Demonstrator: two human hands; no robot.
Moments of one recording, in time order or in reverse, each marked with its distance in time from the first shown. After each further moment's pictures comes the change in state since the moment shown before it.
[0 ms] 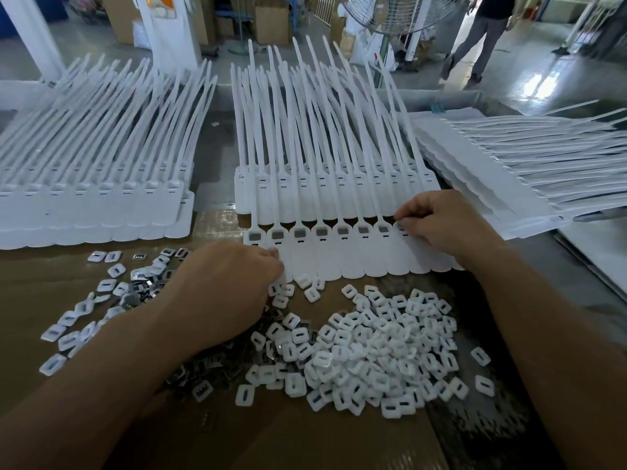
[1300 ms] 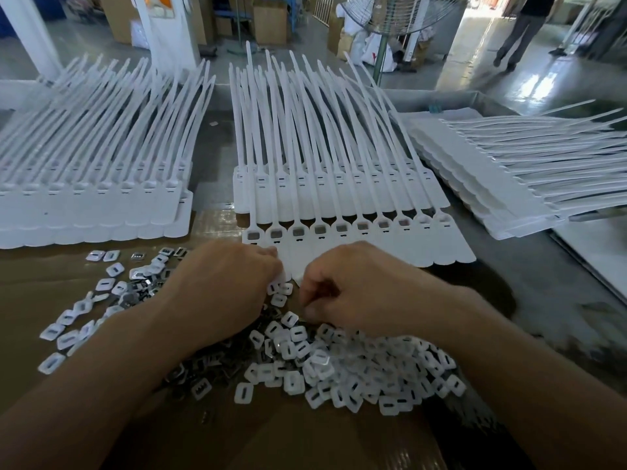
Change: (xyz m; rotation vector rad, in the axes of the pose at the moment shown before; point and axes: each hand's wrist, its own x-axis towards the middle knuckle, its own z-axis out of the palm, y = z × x) left_hand -0.002 0.003 -0.002 0.002 0.009 -0.002; right_hand -0.083 -0.077 0.040 -0.324 -0.511 -0.456
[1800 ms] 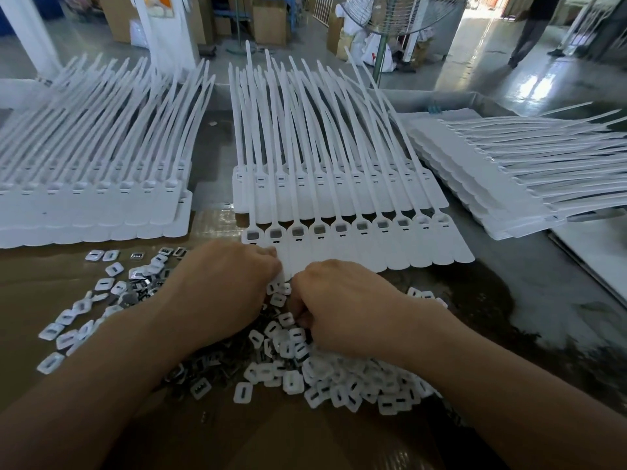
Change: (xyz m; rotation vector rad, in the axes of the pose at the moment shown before) left_hand -0.005 -0.002 0.000 -0.018 -0.006 0.016; right_hand 0.007 -0.017 0.019 -0.296 -0.072 -0.019
